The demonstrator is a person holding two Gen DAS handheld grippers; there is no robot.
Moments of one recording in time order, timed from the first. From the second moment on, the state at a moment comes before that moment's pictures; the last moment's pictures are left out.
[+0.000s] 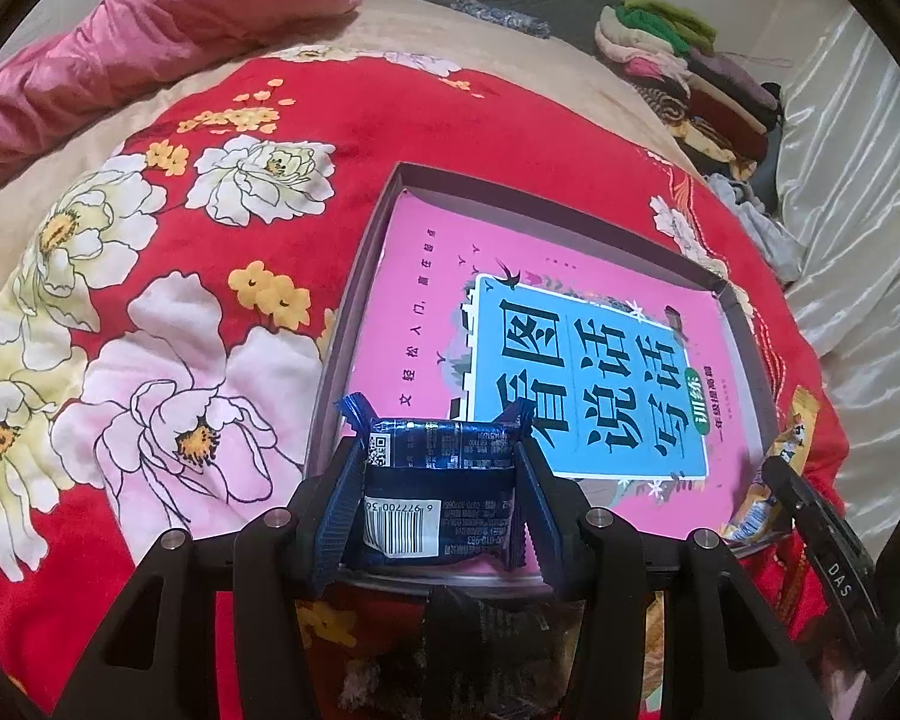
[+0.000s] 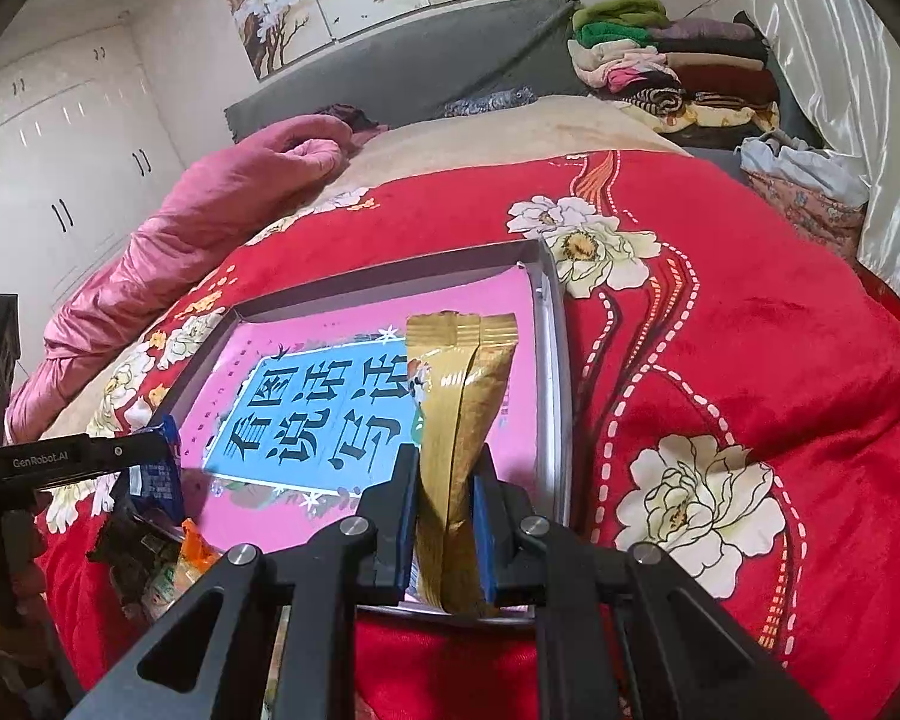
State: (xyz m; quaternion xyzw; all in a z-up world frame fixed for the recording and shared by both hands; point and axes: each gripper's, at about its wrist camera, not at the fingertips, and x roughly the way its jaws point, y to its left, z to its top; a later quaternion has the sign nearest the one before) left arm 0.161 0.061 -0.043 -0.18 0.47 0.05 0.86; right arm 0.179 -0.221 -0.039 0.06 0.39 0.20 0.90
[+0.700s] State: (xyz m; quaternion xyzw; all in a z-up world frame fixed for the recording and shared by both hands) left arm 0.161 0.054 -0.044 -0.15 0.48 0.06 0.86; right arm 0.181 -0.226 -0.043 0.06 0.40 0.19 0.89
